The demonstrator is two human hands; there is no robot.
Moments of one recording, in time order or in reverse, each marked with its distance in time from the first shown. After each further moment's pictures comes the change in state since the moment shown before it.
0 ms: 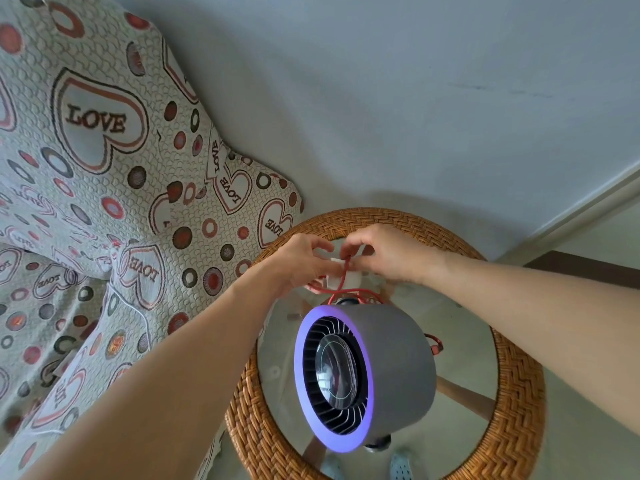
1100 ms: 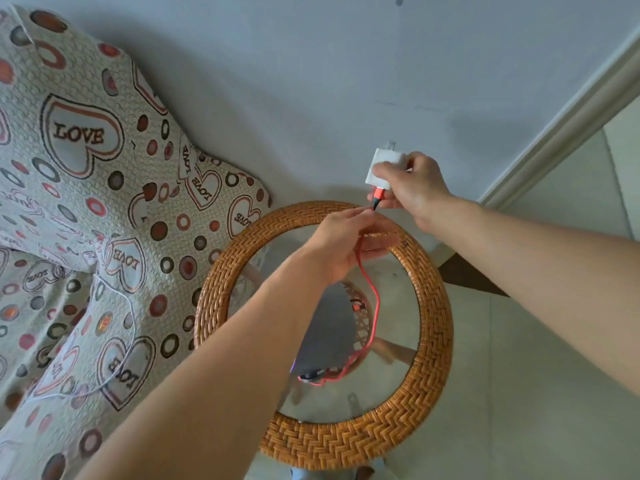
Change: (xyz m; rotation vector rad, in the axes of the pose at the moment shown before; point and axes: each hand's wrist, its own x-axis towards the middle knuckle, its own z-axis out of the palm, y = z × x) left_hand -0.070 0.101 0.123 -0.697 -0.150 0.120; right_hand -0.093 -0.019 -0.112 0.768 0.655 0.442
